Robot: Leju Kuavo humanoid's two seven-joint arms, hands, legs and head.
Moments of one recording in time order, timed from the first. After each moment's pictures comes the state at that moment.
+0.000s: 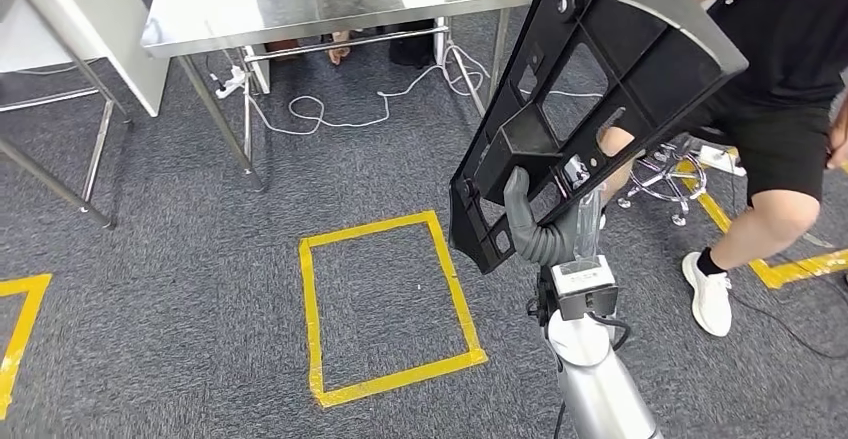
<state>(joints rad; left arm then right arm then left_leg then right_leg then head) -0.09 0.02 -0.92 -0.14 1.06 0.38 -0.53 -0.29 0.01 0.33 -1.66 0.26 -0.34 -0.56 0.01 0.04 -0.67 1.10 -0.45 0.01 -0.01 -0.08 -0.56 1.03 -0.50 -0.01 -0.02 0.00</state>
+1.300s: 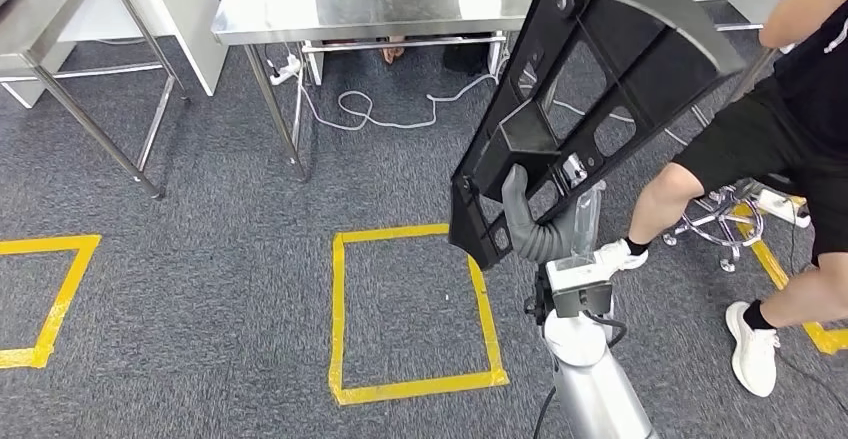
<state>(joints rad) -0.09 0.01 -0.92 -0.15 1.09 0.31 -0.55 -0.30 0.03 0.33 -1.64 0.28 -0.34 -0.54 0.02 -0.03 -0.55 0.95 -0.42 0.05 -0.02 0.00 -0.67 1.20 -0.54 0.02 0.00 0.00</state>
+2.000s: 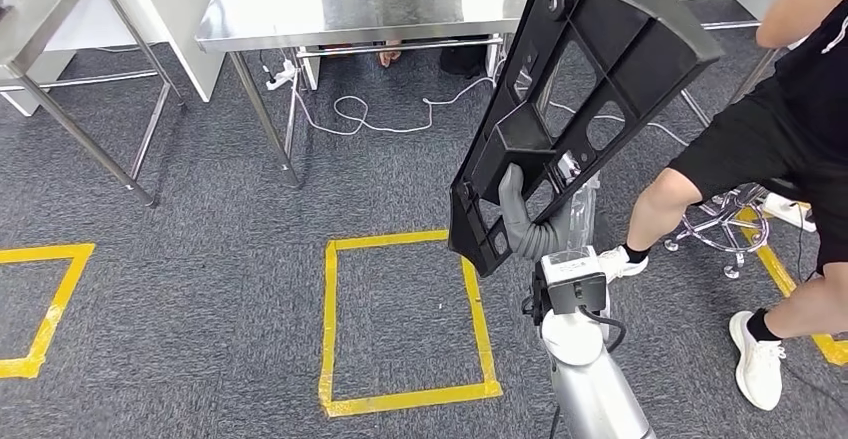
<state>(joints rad) -0.09 0.02 -0.93 -0.14 1.09 0.31 -0.52 -0.30 0.04 0.33 -1.63 0.29 -0.34 -0.52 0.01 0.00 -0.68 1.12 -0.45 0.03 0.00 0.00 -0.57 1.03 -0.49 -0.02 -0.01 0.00</state>
